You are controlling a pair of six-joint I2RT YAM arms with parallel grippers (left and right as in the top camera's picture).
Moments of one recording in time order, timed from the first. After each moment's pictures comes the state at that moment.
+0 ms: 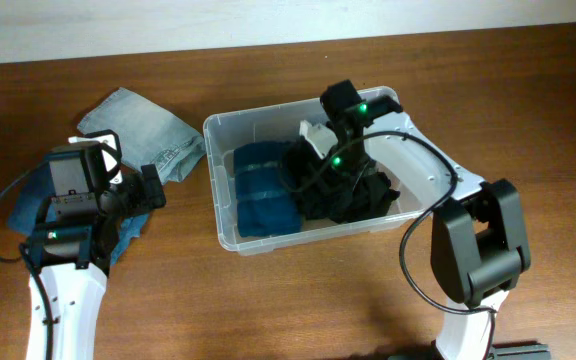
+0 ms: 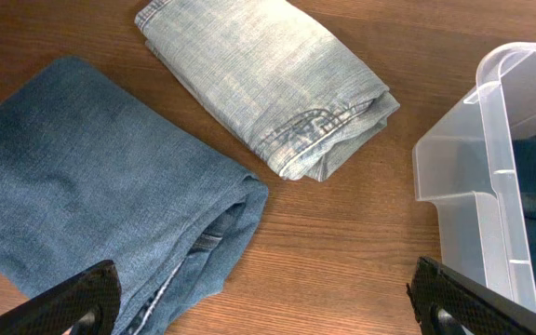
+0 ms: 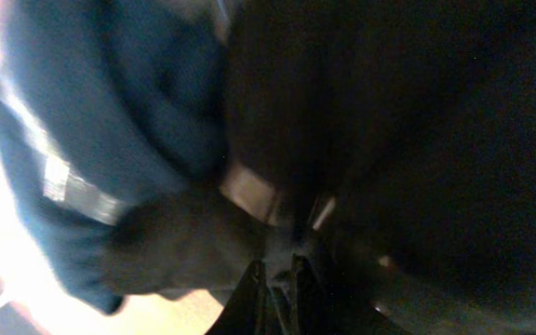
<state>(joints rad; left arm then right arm) 0.05 1.21 1.07 -0.72 -0.06 -0.09 0.35 1.99 1.59 -1.05 -0.36 -0.19</state>
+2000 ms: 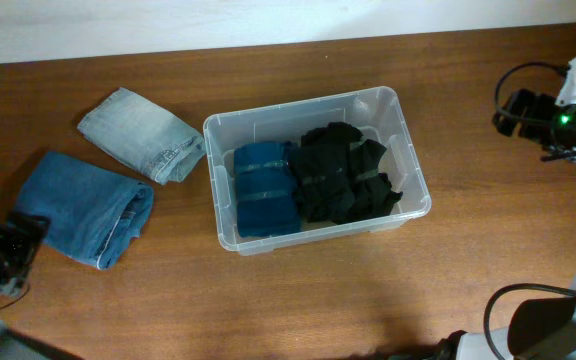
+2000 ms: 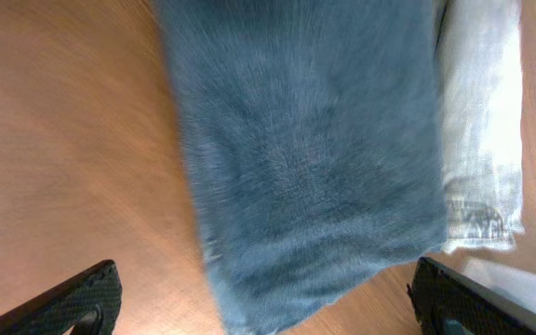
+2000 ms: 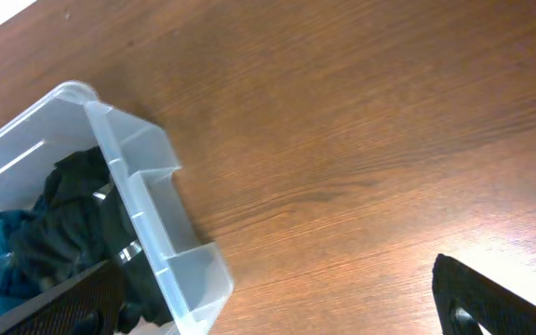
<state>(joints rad) 0.87 1.57 1.08 -0.75 0.48 -0.17 -0.45 1.60 1.75 -1.26 -0.27 0.02</state>
